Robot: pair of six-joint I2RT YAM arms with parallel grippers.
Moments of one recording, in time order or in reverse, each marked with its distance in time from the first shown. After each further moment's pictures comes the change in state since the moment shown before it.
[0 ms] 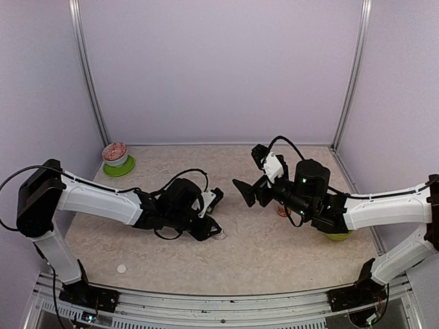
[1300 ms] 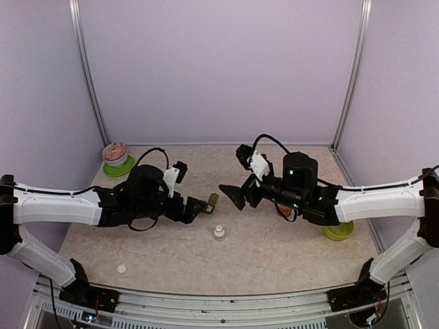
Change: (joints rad) left arm 0.072 -0.297 -0.132 0.048 -0.175 -0.053; right arm 0.000 0.059 0.090 -0.087 -0.173 0.023
